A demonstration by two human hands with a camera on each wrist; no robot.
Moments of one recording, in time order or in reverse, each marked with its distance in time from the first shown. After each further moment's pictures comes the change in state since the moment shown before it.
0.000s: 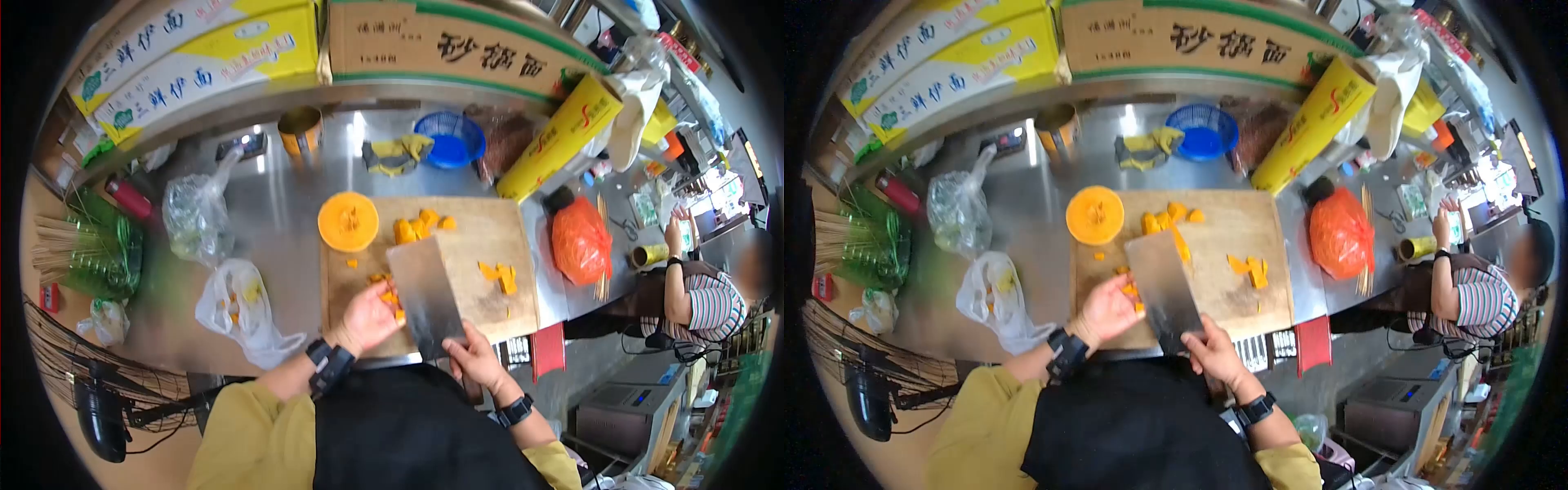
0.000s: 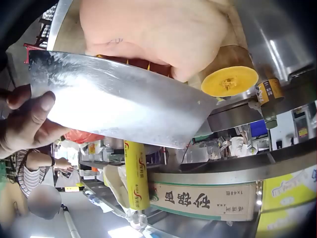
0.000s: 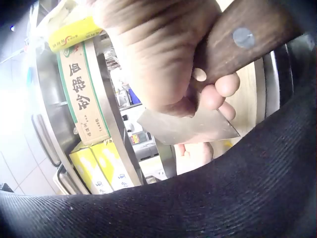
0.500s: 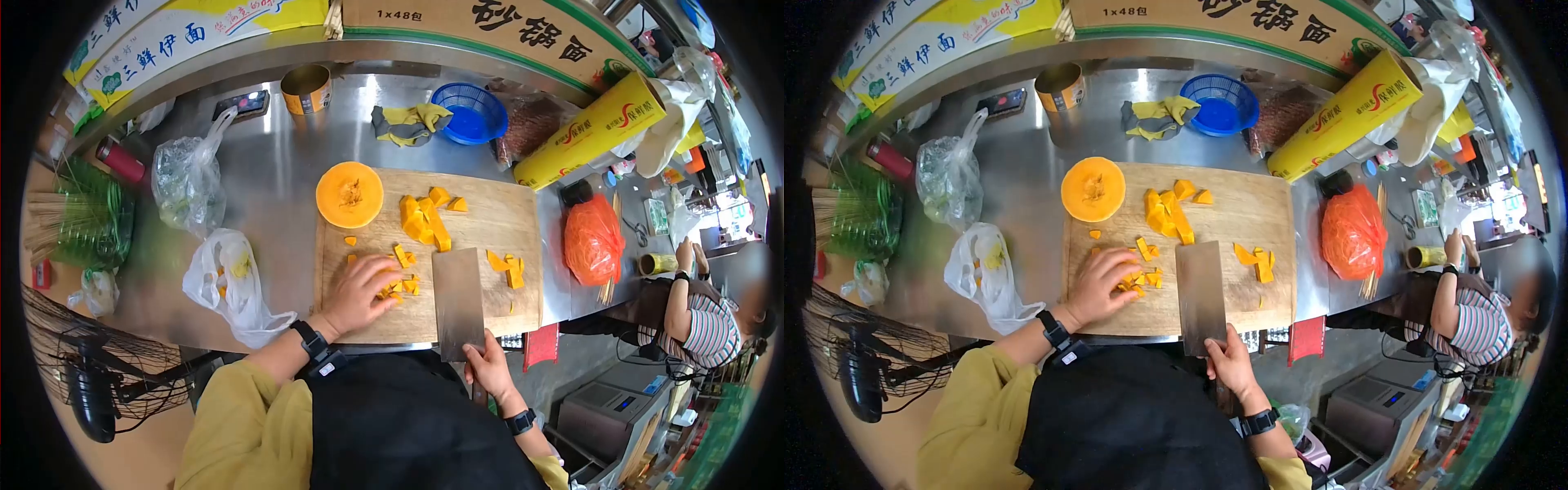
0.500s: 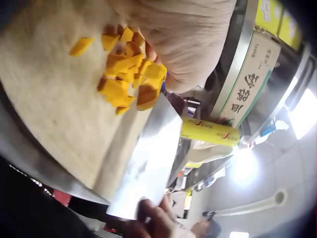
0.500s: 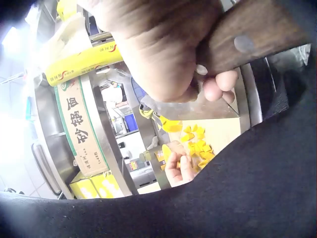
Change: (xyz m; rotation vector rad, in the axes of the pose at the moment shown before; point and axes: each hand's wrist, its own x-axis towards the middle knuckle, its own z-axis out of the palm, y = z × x) left_hand -0.017 0.015 0.029 2.455 0.065 0.807; right_hand -0.021 0.021 -0.027 -0.012 0.189 0.154
